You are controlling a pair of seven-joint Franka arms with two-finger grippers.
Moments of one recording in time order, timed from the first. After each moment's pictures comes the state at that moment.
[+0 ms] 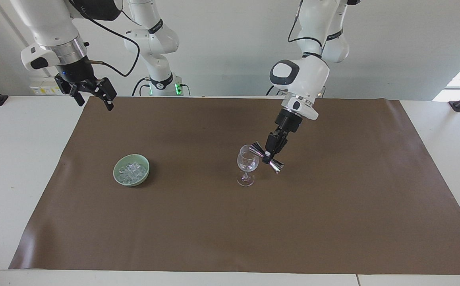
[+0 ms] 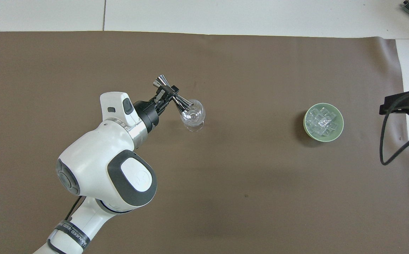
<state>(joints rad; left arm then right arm) -0.79 0.12 0.16 -2.08 -1.17 3.09 -0.27 0.02 -0.04 -0.08 -1.60 -0.01 1.61 0.15</state>
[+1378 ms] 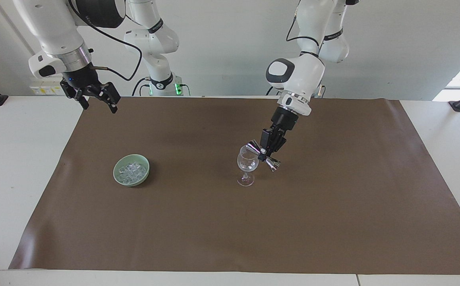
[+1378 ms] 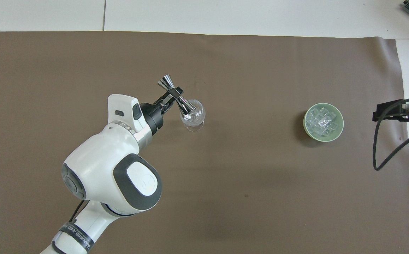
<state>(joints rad) -0.81 0.12 0.16 -2.08 -1.17 3.11 -0.14 0.02 -0.07 -0.08 -1.69 -0.01 1.65 0.13</state>
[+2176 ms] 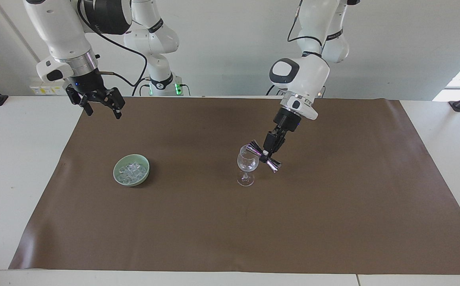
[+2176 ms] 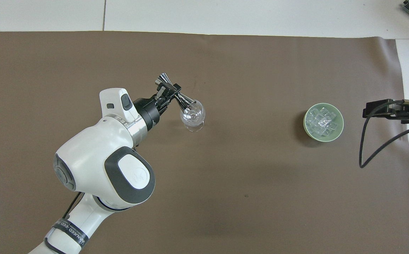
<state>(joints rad) -0.78 0.12 0.17 -2.05 -1.17 3.02 -0.35 0.04 -0.09 -0.07 -1.79 -0.01 1.79 0.13</state>
